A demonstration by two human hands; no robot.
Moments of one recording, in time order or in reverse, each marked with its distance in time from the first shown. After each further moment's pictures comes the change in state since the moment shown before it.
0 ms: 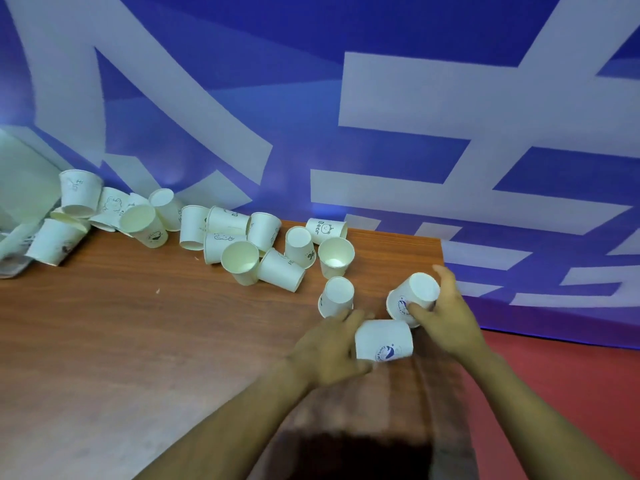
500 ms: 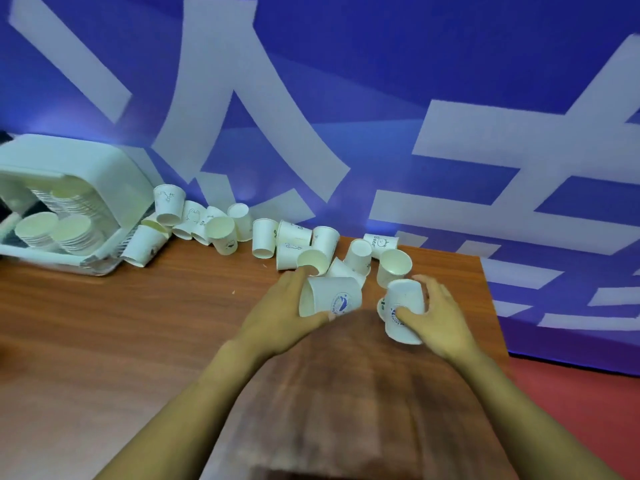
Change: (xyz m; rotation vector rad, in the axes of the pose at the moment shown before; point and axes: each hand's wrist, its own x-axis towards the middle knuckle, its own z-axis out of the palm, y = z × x) left_hand -0.144 -0.075 -0.128 -0.129 0.411 -0.140; right_hand -0.082 -0.130 0.066 0.016 0.028 -0.140
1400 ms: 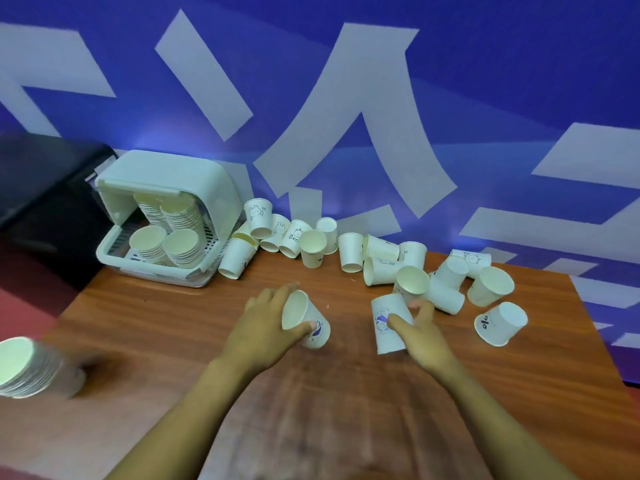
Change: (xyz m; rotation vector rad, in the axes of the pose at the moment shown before) left_hand -0.058 -0.150 -0.168 0.135 0.068 -0.198; right_hand -0.022 -0.170 0.171 0.257 -0.160 0.264
